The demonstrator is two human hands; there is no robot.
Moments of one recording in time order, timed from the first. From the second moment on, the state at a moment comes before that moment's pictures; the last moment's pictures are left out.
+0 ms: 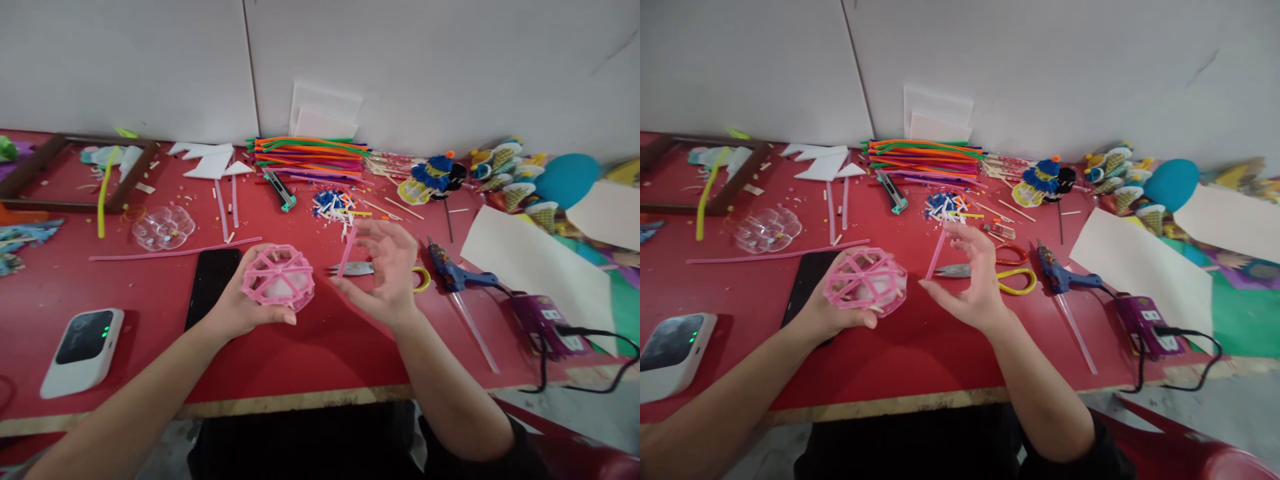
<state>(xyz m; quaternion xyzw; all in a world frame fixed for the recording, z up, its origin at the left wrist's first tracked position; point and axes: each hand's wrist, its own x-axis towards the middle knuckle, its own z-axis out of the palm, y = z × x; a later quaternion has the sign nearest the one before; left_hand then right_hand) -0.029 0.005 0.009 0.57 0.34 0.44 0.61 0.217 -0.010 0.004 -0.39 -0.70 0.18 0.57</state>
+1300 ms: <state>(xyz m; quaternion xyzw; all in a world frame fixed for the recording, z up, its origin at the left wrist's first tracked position) -0.021 0.000 0.008 0.72 0.31 0.37 0.50 0.205 -0.028 0.026 -0.31 -0.76 0.35 0.46</state>
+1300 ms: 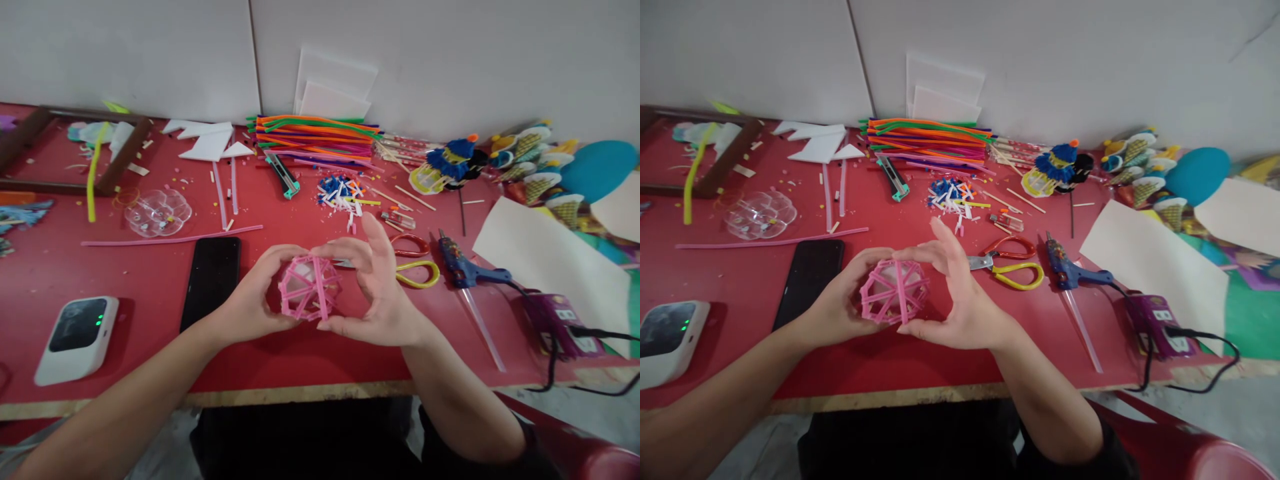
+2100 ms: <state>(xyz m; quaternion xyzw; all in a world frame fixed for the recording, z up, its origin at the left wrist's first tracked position) -0.023 0.001 0.005 0.76 0.30 0.35 0.45 0.207 -0.027 0.022 -0.31 -0.78 0.34 0.43</state>
